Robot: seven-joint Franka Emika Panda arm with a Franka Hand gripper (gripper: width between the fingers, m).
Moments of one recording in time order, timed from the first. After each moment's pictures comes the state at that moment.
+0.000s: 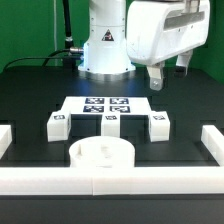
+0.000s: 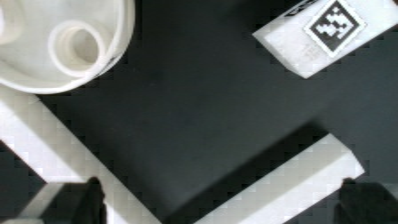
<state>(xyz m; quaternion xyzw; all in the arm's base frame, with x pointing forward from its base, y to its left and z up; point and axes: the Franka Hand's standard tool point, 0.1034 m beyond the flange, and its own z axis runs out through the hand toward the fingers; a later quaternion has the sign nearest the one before) 0.569 0.058 0.123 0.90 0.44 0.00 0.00</state>
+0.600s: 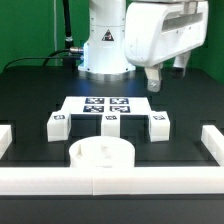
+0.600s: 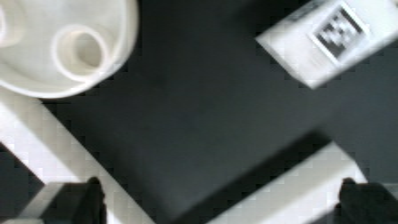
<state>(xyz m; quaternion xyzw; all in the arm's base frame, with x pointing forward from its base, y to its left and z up) 0.570 0.038 0.116 0.88 0.47 -0.01 0.00</state>
